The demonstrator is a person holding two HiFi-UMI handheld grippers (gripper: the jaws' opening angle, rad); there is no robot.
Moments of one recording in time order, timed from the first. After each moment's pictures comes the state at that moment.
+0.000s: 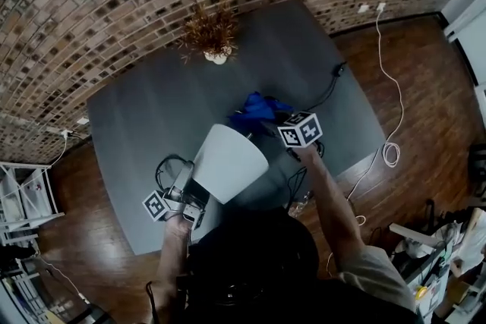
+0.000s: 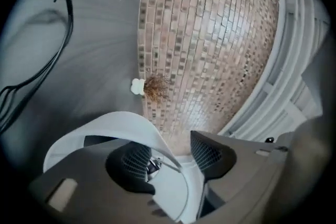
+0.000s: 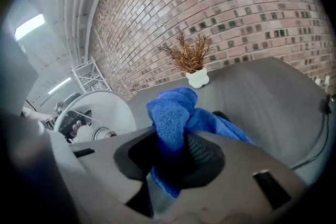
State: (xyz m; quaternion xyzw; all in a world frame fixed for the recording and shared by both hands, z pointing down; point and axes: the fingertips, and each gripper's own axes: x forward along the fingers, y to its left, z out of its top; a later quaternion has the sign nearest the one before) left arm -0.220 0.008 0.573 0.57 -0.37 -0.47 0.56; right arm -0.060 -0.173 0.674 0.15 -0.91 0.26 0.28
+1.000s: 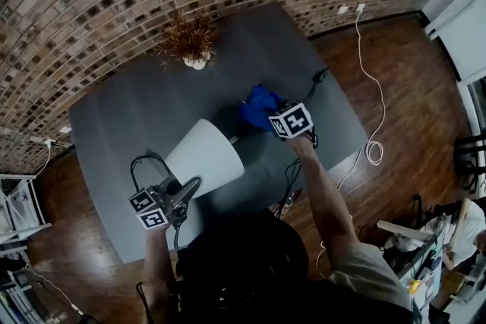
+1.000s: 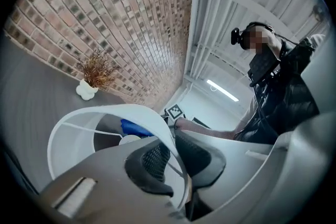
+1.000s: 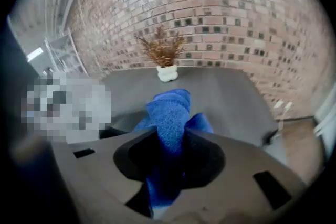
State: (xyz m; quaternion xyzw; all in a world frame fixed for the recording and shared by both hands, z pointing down) left arm -0.147 0.016 0.553 0.89 -0.33 -0.09 0.31; right arm 0.022 -0.240 0.663 0.28 -0.84 0.16 0.43
